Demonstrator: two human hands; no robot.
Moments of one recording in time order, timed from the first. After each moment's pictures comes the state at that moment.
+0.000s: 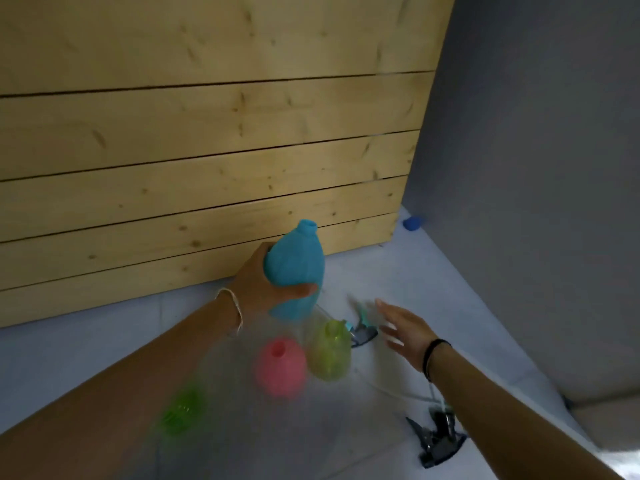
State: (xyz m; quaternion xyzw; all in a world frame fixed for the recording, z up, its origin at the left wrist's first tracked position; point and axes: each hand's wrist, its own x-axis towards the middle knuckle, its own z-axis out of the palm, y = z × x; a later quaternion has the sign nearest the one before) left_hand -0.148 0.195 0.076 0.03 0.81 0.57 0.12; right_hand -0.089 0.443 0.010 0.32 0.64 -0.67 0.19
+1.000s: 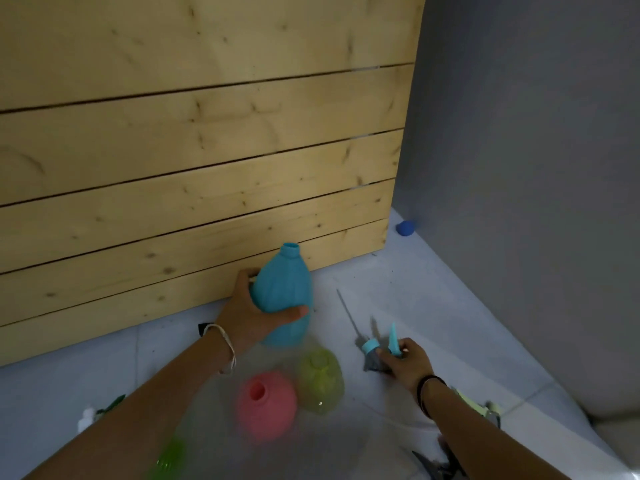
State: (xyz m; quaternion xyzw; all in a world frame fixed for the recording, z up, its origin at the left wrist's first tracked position) left_hand -0.168 0.211 0.041 -0.02 0.82 0.56 0.11; right_hand -0.095 0.460 -0.064 0.35 0.75 -0.56 0.10
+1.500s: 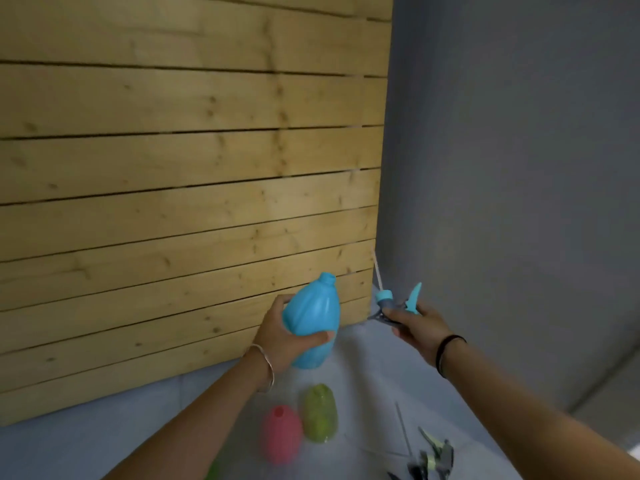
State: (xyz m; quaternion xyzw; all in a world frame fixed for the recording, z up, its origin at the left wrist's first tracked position) left_hand -0.070 0.220 0.211 0.05 0.79 0.61 0.06; right_hand -0.050 0.464 0.219 0.23 0.61 -0.75 0.01
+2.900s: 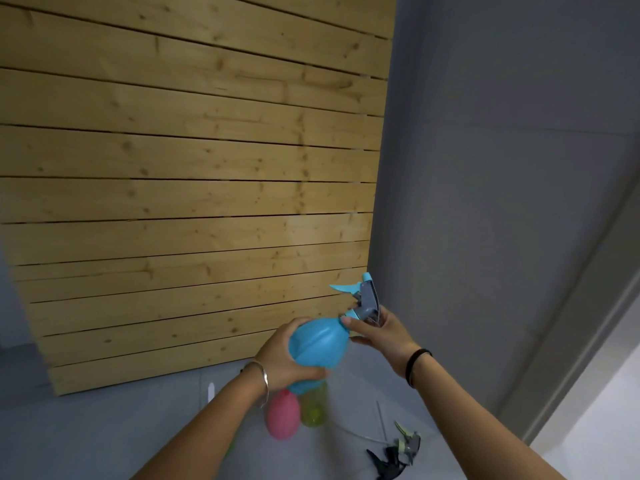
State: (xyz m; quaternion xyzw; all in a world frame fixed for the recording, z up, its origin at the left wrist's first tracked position) left_hand 0.064 0.174 0.273 0.17 0.83 0.52 0.06; right_hand 0.088 0.376 0.324 0.02 0.69 -0.72 0.02
